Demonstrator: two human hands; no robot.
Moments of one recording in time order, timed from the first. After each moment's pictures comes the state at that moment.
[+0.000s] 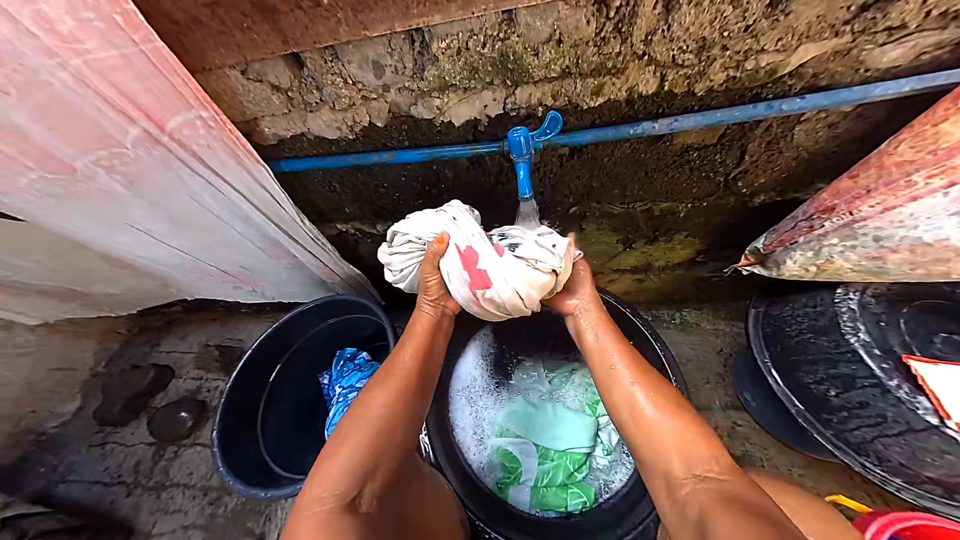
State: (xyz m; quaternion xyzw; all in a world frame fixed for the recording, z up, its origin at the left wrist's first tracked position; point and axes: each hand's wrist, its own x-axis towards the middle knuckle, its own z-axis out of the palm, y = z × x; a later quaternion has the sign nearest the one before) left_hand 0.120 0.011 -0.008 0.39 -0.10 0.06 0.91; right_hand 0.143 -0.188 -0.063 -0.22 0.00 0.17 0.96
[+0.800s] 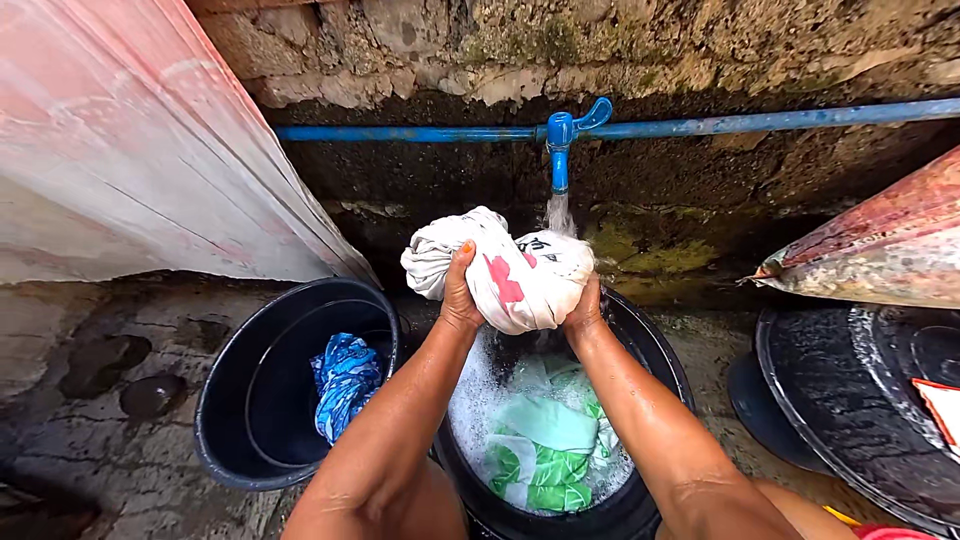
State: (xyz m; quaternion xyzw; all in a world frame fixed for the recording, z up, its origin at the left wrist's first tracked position) left_hand 0.102 0.004 -0.031 0.36 -0.07 0.04 0.93; right_hand 0.134 -0.164 -0.094 -0.21 -0.05 0.05 0.98
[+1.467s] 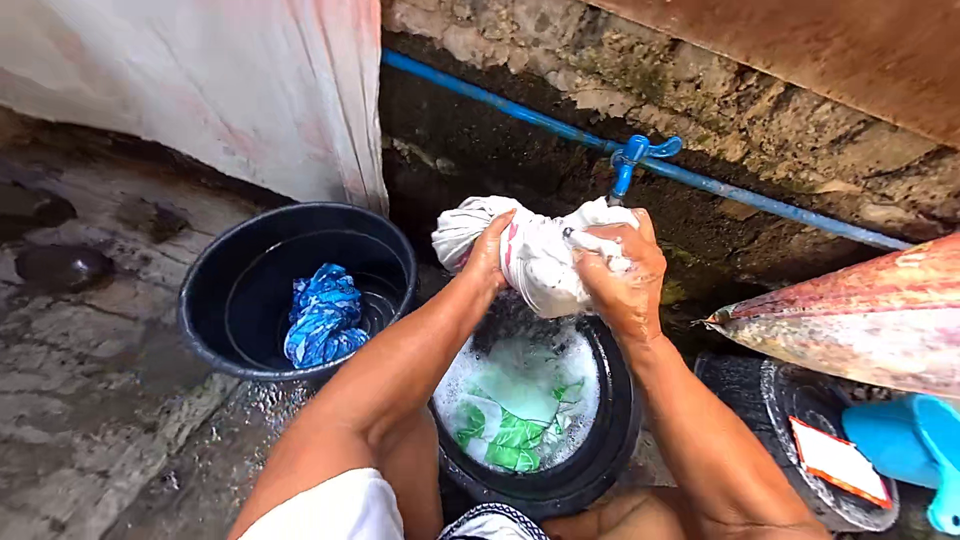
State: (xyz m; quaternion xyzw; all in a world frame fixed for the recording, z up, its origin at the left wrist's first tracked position) left_hand 0.076 0.024 -0.005 0.33 0.08 0.00 0.94; right_hand 0.035 -0.142 0.063 -0.76 -0.34 -0.29 0.47
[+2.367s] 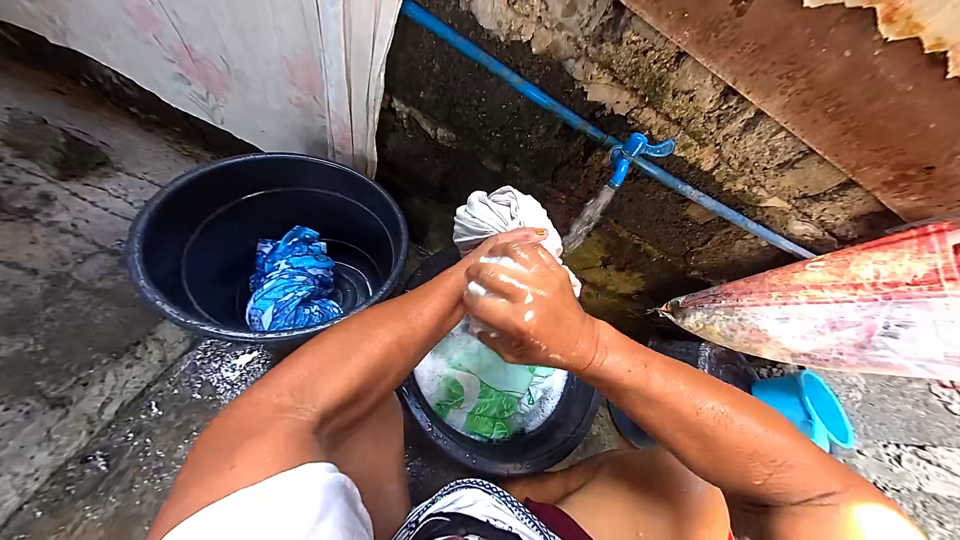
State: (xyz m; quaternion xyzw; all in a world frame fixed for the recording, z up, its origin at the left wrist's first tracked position) left_hand 0.030 0.046 -0.033 0.45 -0.21 -0.10 0.86; right_hand -0.042 -0.069 0.069 -0.71 -0.65 -0.25 0.07
